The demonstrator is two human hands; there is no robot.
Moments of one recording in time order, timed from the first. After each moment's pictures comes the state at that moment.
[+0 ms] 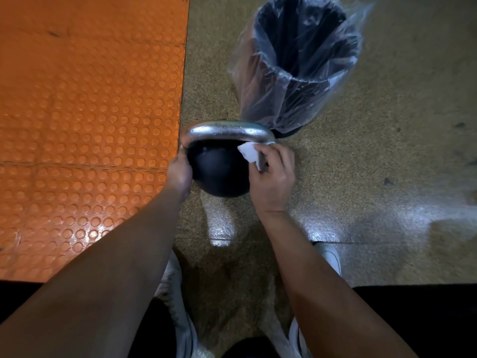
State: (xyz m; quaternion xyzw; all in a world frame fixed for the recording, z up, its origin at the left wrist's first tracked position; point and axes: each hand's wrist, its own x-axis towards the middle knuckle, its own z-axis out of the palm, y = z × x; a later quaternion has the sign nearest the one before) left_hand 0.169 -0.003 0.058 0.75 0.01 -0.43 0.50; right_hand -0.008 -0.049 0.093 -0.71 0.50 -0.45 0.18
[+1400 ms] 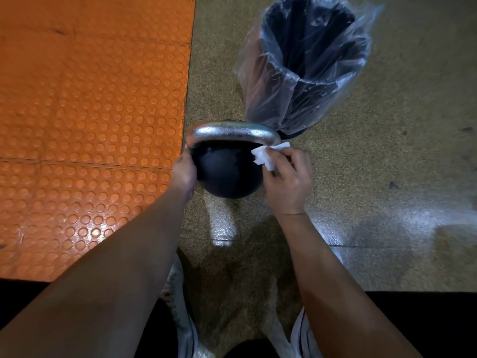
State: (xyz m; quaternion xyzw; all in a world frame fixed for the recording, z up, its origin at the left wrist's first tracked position) left_hand 0.172 -0.002 0.053 0.75 0.00 -0.44 0.49; right_hand -0.035 -0.067 0.088 -0.79 0.42 -0.43 0.06
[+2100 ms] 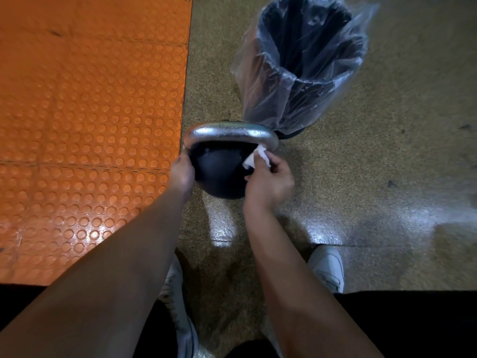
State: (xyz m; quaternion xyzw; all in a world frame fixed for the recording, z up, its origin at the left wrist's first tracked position) left_hand 0.174 -0.002 0.051 0.76 -0.01 -0.44 0.48; right_hand 0.028 -0.036 0.120 -0.27 0.70 -0.46 0.48
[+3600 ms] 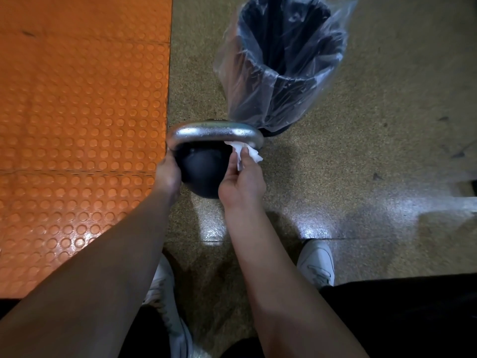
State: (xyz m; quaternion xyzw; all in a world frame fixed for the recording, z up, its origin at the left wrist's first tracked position) left_hand 0.175 -0.005 0.042 0.75 0.00 -0.43 0.51; right_hand 0.040 -0.047 0.130 0.20 0.49 -0.50 0.69
